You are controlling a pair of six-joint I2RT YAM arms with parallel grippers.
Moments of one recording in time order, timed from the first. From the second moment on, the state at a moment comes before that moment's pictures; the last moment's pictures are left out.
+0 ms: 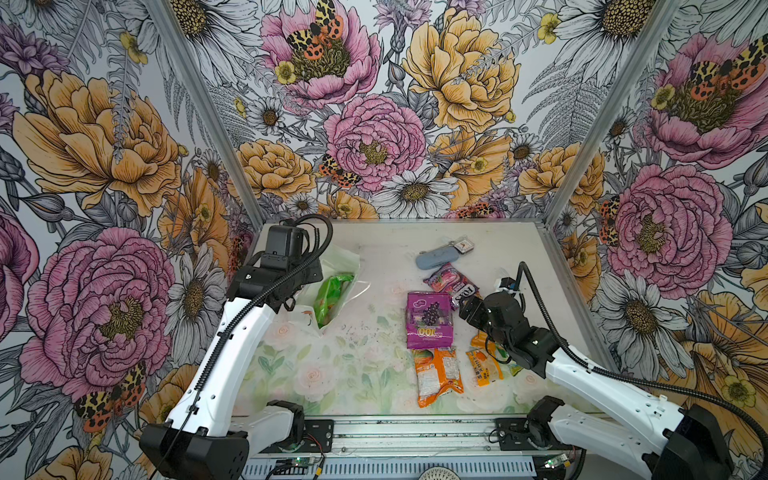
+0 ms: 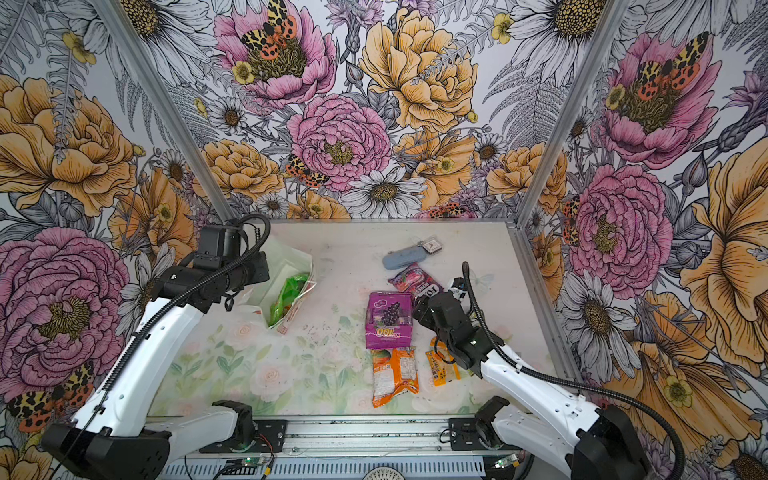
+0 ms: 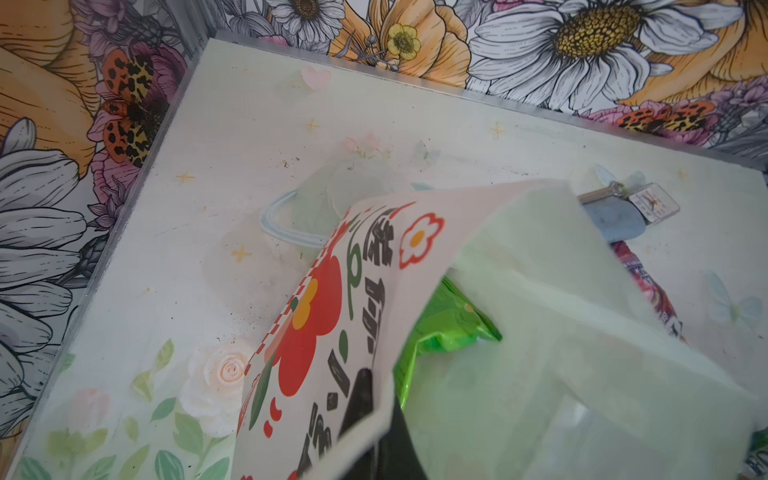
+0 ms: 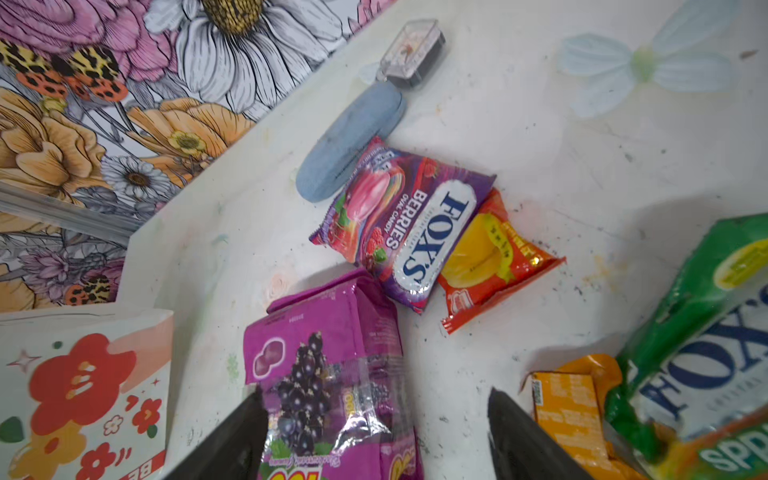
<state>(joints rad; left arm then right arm) -0.19 1.16 1.34 -0.92 -0.15 -0.35 0.61 1.01 0.58 -0.27 0.24 0.97</state>
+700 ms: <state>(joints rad) -0.13 1.09 1.22 -0.81 -0.05 -0.34 0.92 1.57 0.84 -0.09 0.06 1.15</state>
